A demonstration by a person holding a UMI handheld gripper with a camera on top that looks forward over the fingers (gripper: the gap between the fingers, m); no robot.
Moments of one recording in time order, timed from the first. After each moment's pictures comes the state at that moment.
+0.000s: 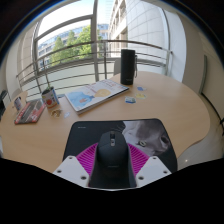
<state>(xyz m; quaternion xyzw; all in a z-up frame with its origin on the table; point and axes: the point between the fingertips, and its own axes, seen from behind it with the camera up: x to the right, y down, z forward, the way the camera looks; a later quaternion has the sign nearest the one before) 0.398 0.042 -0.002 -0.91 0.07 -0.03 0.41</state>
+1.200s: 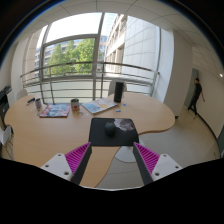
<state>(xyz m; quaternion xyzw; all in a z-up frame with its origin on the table) 0.332 -0.241 0.191 -0.87 0.07 -0.10 0.48</state>
